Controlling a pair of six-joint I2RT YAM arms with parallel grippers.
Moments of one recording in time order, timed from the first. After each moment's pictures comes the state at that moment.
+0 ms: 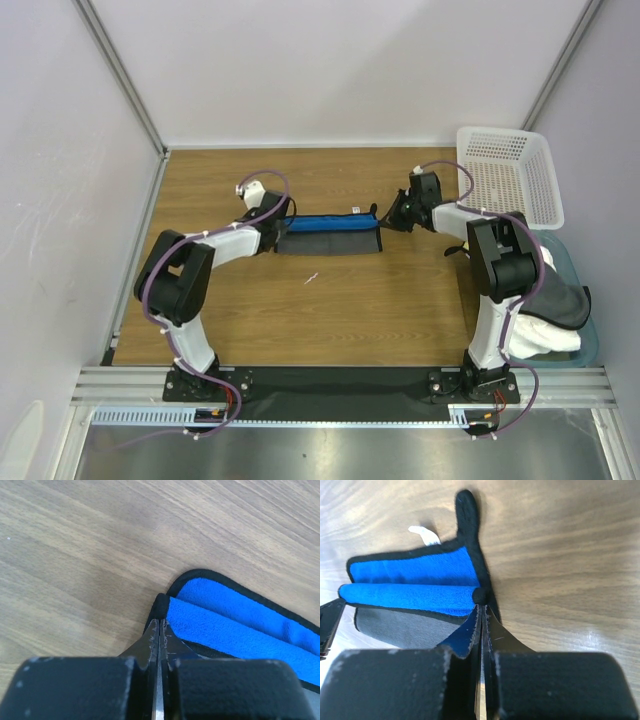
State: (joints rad) left arm -0.43 1.78 1.01 -0.06 -0.47 -0.80; right arm 0.25 1.96 1.19 -0.06 -0.28 0.67
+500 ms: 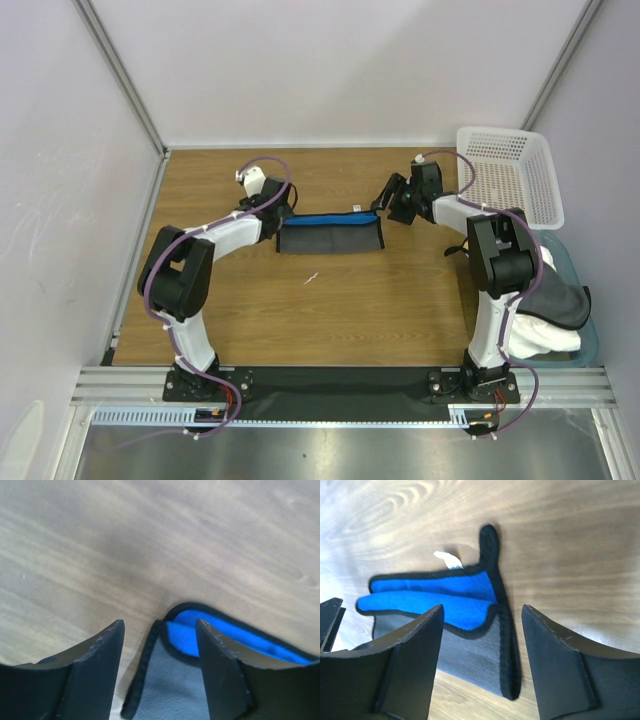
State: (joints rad) left arm -0.42 1.83 1.13 -0.12 -0.53 -0.77; right arm 0.23 1.99 1.29 -0.05 -0.28 0.67
